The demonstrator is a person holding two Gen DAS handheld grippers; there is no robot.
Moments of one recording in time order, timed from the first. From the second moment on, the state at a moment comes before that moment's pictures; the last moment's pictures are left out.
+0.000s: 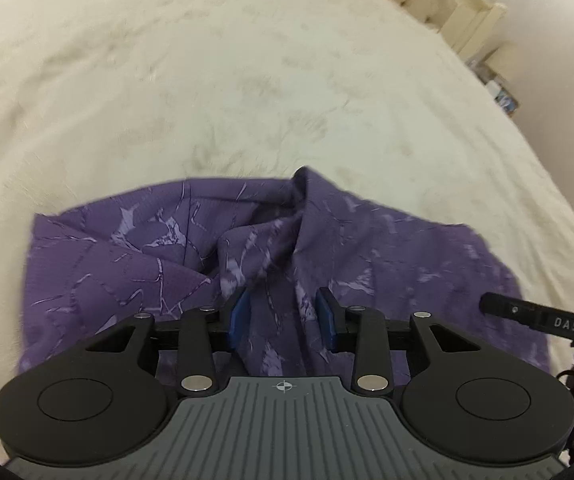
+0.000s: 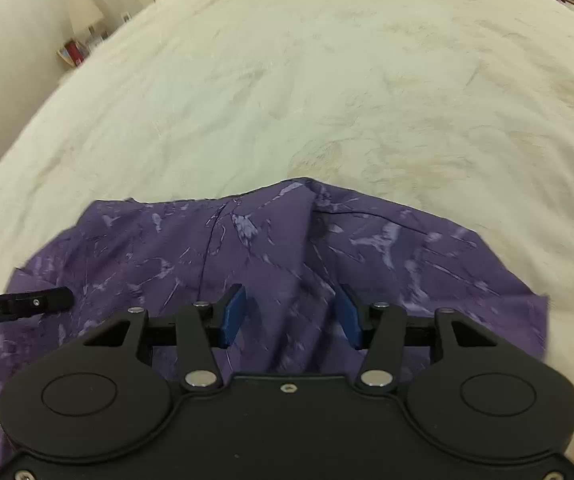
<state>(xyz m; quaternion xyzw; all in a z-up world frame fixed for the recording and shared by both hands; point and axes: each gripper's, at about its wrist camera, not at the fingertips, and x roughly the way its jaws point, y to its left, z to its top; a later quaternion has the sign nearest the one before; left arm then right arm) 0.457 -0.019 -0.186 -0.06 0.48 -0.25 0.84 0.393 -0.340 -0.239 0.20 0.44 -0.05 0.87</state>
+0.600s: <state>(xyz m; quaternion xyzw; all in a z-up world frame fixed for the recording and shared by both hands) 0.359 -0.025 -0.188 0.08 0.48 -0.25 0.84 0.315 -0.260 -0.235 0.07 0.49 -0.01 0.87</state>
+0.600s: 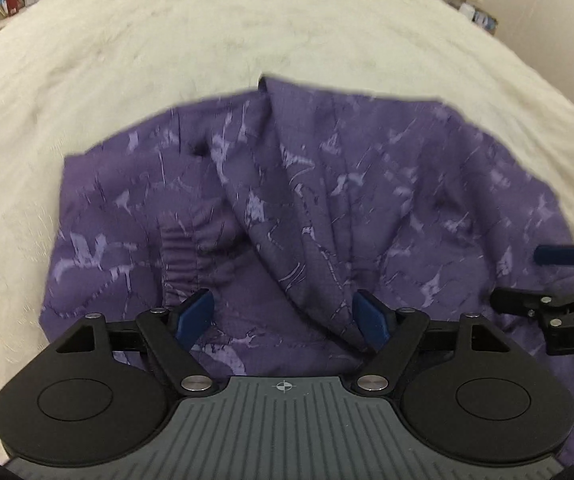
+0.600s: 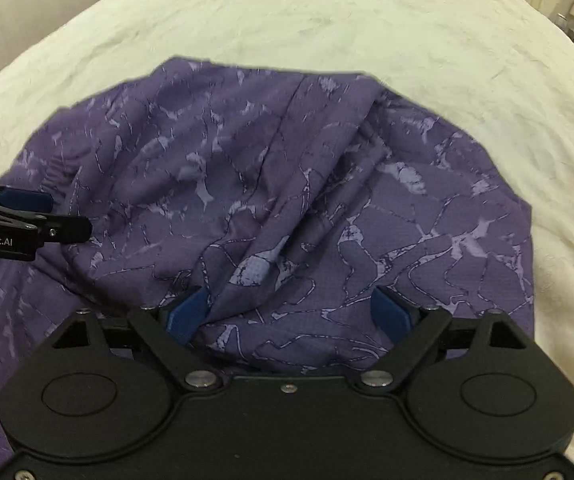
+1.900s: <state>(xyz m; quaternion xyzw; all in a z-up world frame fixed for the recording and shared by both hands) 0.164 0.164 -0.220 0.01 0.55 -0.17 0.82 0.049 -0.263 -0.270 0.24 0.59 -0.05 0.77</state>
